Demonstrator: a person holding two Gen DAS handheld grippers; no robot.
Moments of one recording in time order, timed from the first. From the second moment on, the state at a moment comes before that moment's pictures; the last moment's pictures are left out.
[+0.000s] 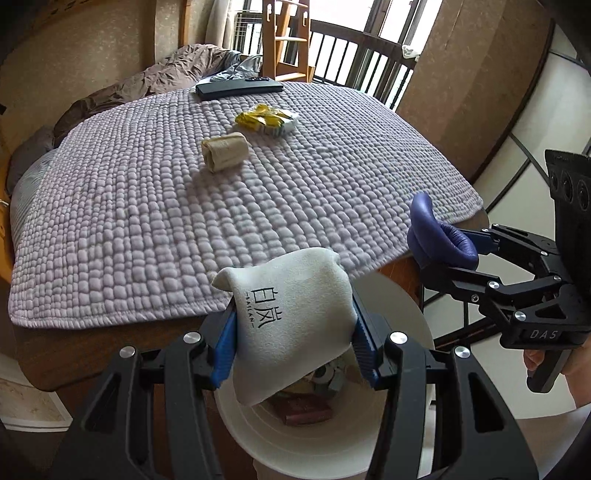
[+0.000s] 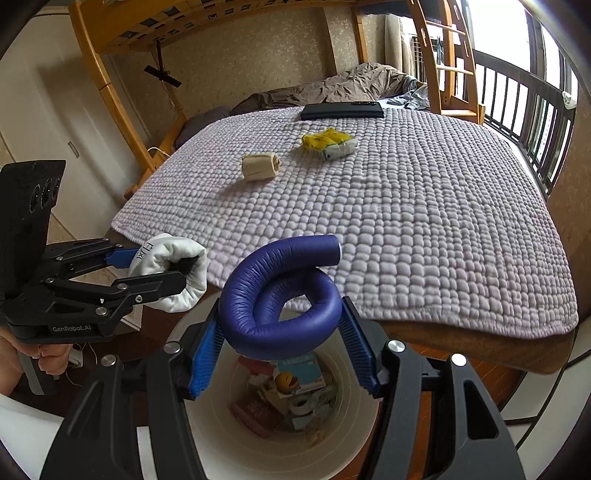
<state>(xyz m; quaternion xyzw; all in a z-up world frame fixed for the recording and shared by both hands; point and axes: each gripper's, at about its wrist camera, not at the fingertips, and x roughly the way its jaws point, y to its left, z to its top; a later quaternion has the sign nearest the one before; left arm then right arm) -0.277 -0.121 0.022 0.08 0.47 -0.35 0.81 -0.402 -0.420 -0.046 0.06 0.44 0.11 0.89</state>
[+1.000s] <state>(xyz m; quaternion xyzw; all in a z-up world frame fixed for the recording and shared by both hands) -0.316 -0.127 -0.011 0.13 0.50 -0.35 0.78 -0.434 -0.411 -0.079 0.06 0.49 0.12 0.86</state>
